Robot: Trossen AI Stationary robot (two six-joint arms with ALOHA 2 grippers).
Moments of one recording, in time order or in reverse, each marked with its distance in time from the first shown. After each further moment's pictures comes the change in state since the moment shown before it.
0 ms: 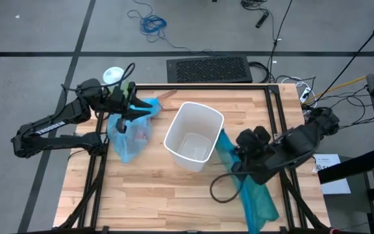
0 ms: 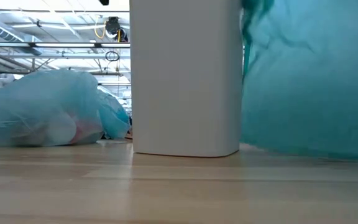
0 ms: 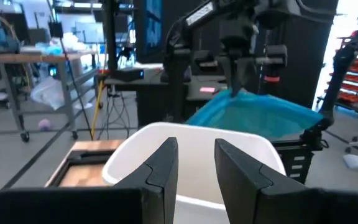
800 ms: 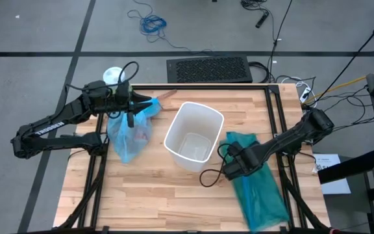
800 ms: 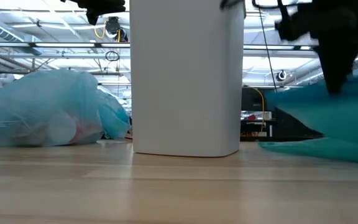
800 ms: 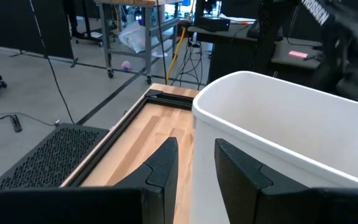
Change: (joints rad) left arm 0.009 -0.010 0.000 -0.228 -0.356 -0.007; right arm -0.161 0.001 -0.811 0.290 -0.365 0.194
